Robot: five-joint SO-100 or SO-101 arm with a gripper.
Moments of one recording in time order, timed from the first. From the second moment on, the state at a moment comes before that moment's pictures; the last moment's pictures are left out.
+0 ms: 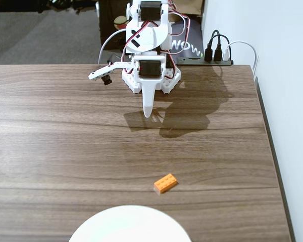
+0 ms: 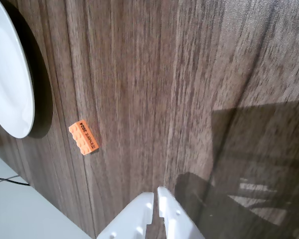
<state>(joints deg) 2.8 188.8 167.6 72.4 -4.5</state>
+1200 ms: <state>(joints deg) 6.7 148.8 153.0 54.7 -20.6</state>
